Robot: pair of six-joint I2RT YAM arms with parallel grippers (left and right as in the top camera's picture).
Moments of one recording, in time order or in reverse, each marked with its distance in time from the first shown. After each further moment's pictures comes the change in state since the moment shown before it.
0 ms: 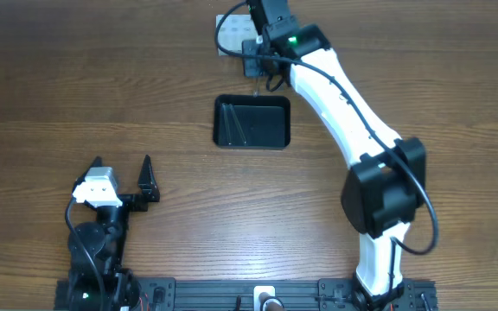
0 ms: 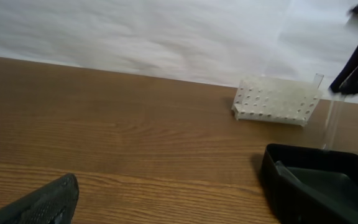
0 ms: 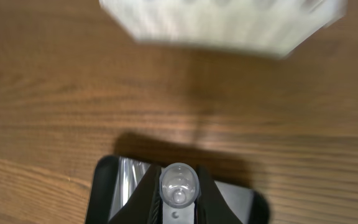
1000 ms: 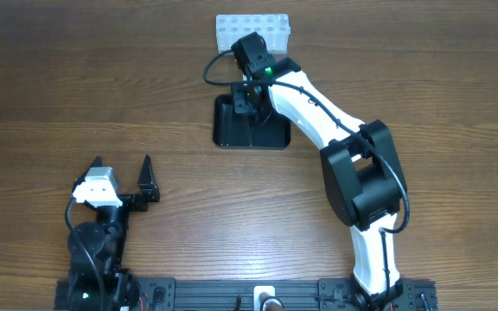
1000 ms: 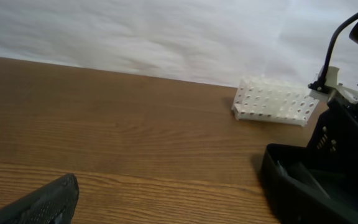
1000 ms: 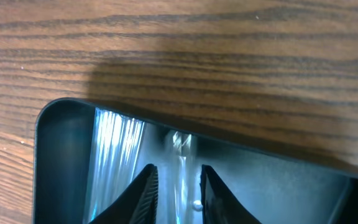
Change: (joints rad) left arm 0.000 0.000 0.000 0.000 0.000 0.000; right arm 0.054 0.072 -0.218 0.119 -0.076 0.054
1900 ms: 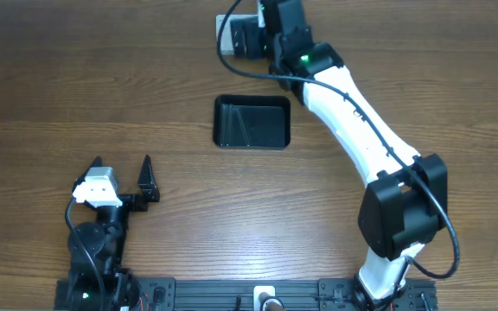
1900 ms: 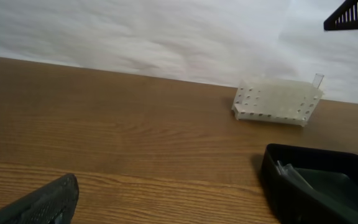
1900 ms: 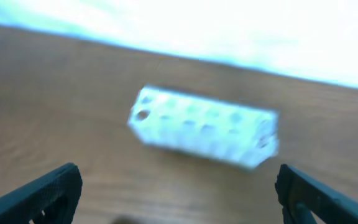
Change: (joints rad) left arm 0.000 0.000 0.000 0.000 0.000 0.000; right arm -0.076 -0.235 0.003 0.377 0.180 -0.214
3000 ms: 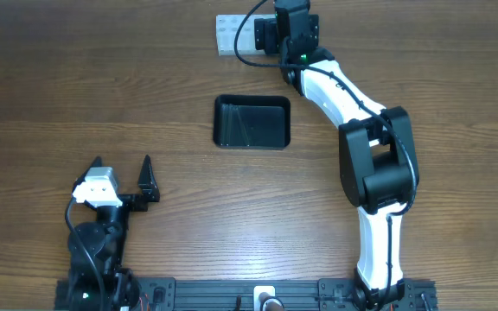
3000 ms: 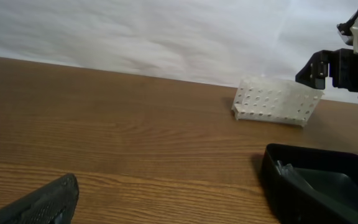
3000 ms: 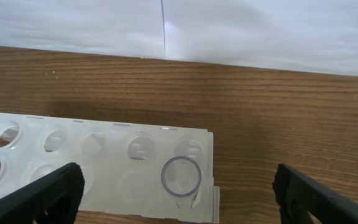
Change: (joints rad) left arm 0.000 0.000 0.000 0.000 0.000 0.000; right arm -0.104 0.294 -0.001 0.309 0.089 -0.021
